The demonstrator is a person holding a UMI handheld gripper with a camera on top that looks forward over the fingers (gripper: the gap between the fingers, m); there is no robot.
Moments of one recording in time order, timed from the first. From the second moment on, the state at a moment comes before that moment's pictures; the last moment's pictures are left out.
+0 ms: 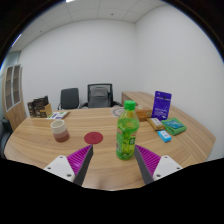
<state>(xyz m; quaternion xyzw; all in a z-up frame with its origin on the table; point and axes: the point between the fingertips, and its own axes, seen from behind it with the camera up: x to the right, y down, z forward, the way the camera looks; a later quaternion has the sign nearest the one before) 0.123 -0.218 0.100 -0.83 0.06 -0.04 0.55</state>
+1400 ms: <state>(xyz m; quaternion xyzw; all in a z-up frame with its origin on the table) 0.073 -0.012 0.117 -0.73 -0.36 -0.32 0.49</state>
